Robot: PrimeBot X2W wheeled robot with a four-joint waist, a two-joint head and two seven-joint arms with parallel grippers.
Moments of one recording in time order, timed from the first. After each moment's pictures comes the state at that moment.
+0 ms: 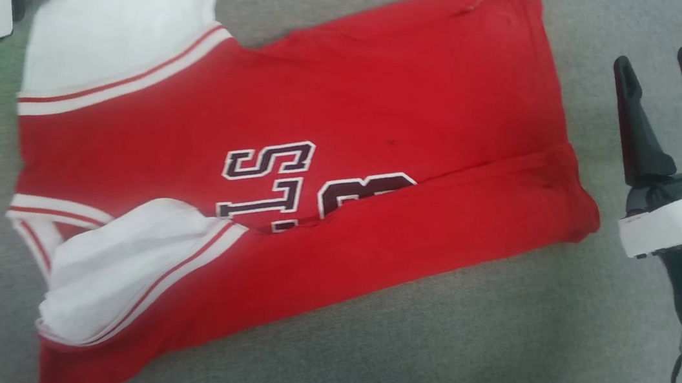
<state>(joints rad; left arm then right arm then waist) -1.32 0.75 -0.97 0.79 -1.24 -0.07 0.57 -0.47 -0.29 0.06 -0.05 0.43 0.13 0.09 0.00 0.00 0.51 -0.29</state>
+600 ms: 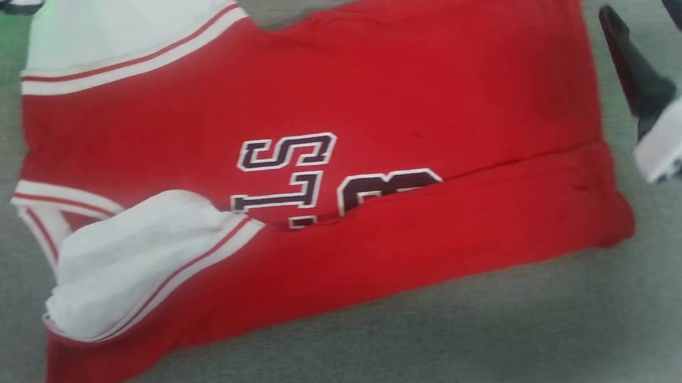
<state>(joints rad) -1.41 0.68 -0.99 0.79 -1.31 -0.12 0.76 -0.74 -0.41 0.22 0.13 0.53 0.13 0.31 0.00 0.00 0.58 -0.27</state>
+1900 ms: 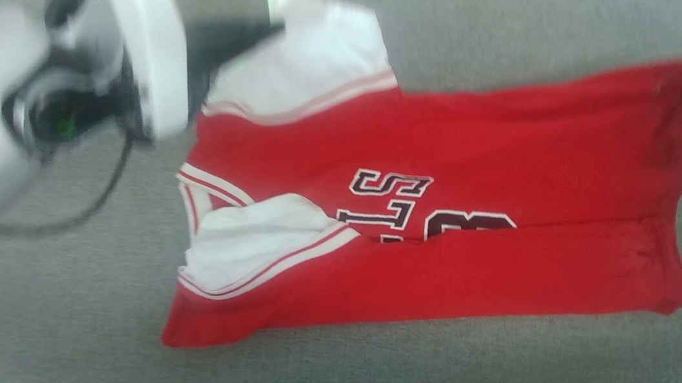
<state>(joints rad) -1.22 0.71 -1.02 0.25 -1.50 -0.13 0.35 -0.96 -0.79 0.65 0.37 0.96 0.13 0.54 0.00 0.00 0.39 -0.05</state>
